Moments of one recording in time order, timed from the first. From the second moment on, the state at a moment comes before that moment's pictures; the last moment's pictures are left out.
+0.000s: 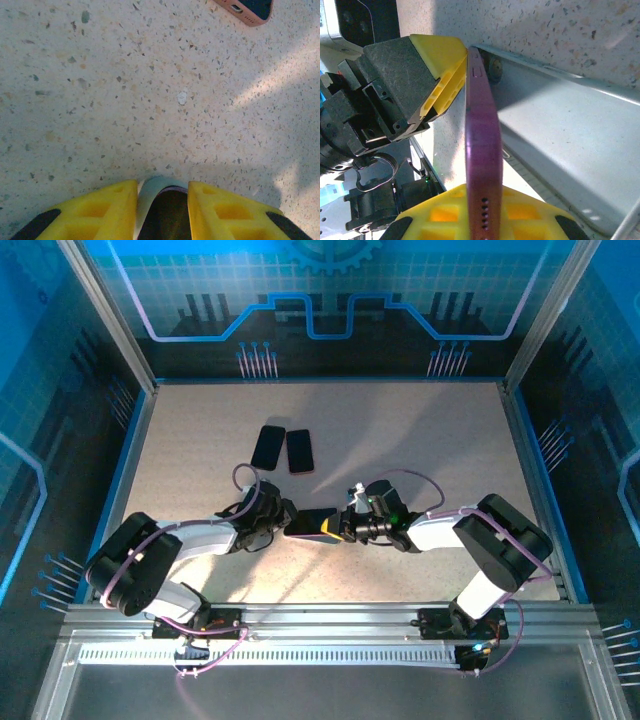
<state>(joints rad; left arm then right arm) -0.55 1.46 0.48 0.16 -0.01 -1.06 0.68 1.62 0.52 0.47 -0.61 1.08</state>
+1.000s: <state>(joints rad) -0.64 1.33 0.35 0.17 -0.07 -1.16 0.68 1.64 0.52 0.47 -0.60 1.08</state>
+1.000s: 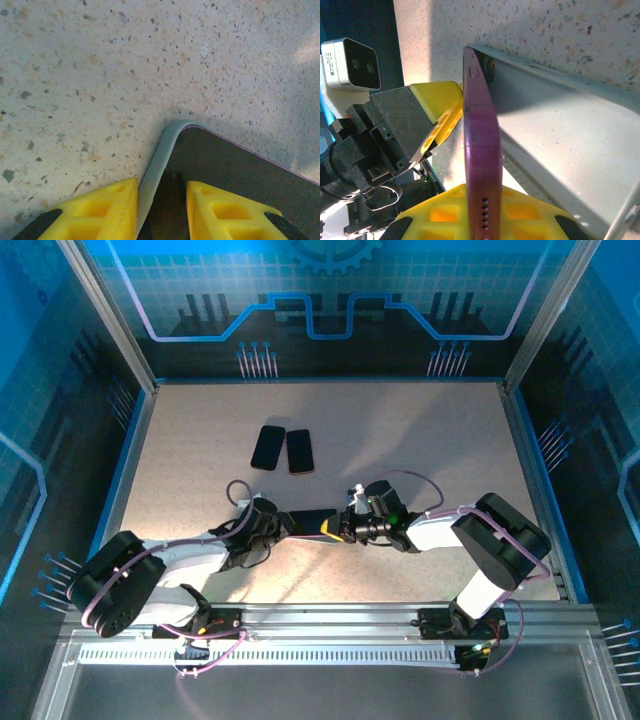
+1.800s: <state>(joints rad) -0.70 1.24 0.39 0.08 -0.10 -1.13 0.71 1.63 0.53 0.46 -0.57 1.08</state>
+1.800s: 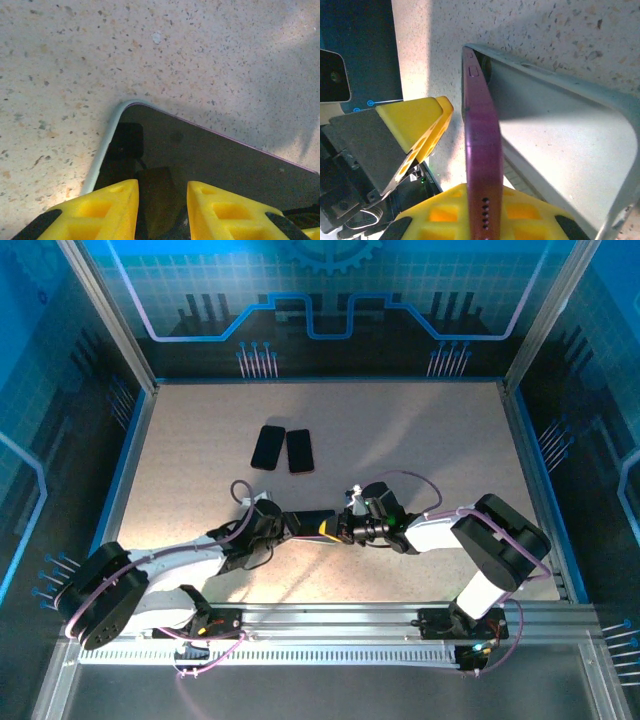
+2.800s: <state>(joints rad) -0.70 1.29 0.40 0.10 -0.10 -1.11 0.73 1.60 0.60 0.16 -0.50 0.99</state>
